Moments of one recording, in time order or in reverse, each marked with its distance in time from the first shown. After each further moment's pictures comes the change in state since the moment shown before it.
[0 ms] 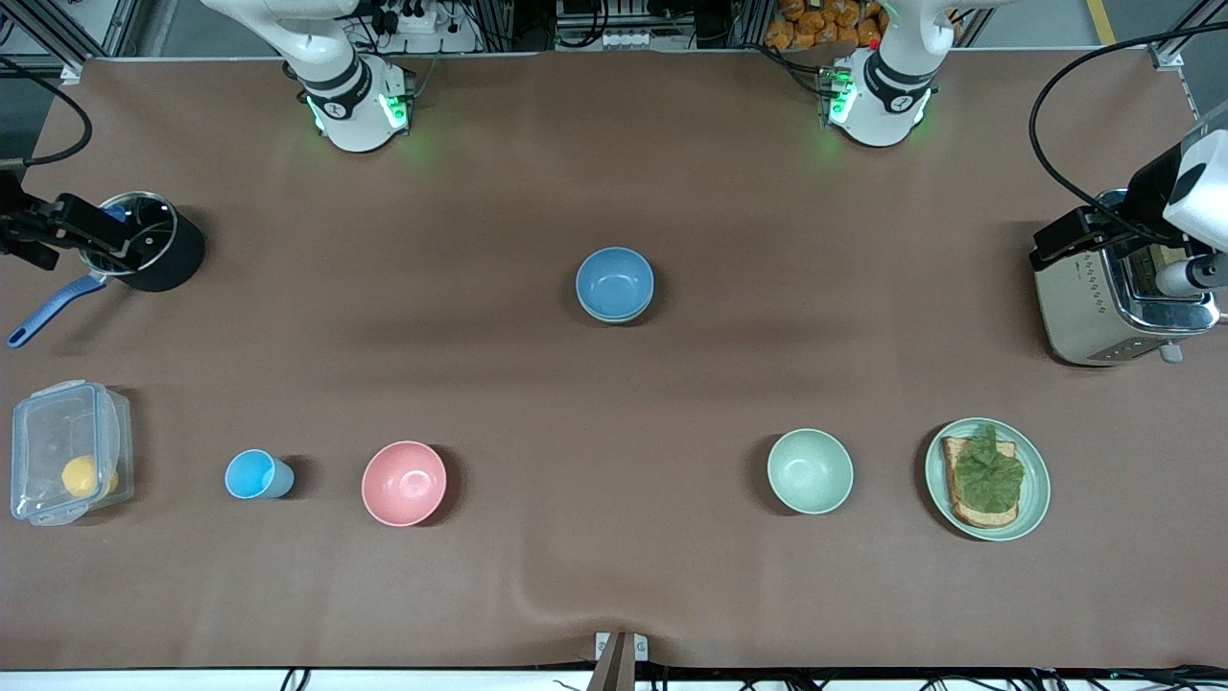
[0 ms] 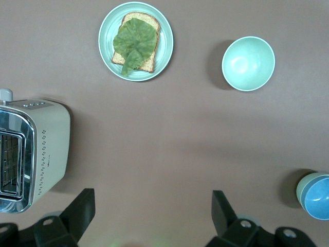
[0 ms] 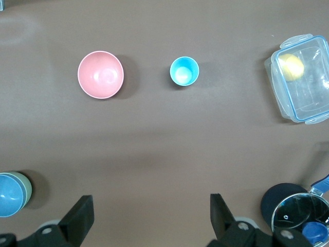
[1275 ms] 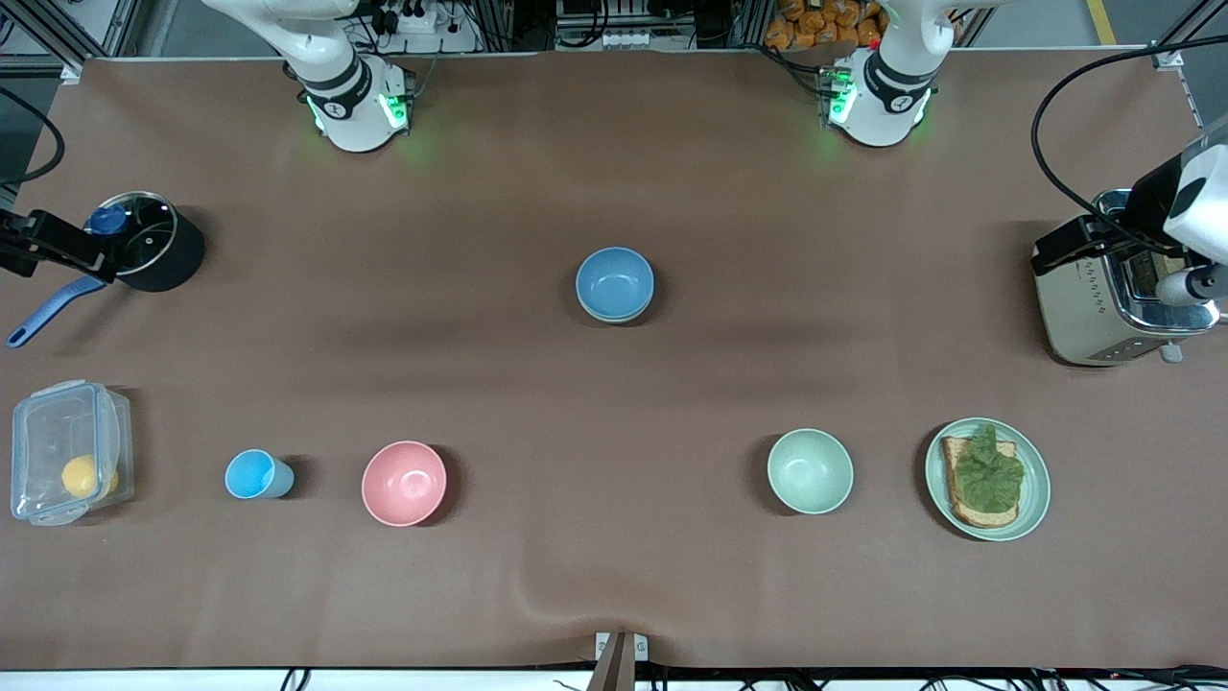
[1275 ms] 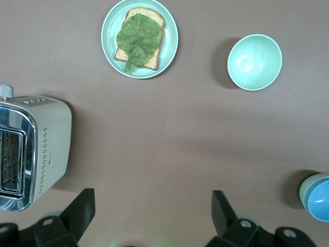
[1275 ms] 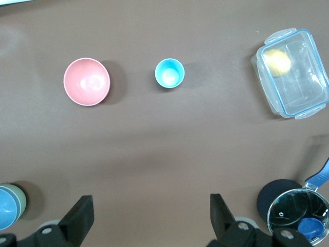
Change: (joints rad) left arm 0.019 0.006 -0.007 -0.004 0.000 0.000 0.000; right arm -0.021 0.013 -0.023 0.003 0.000 0.012 0.008
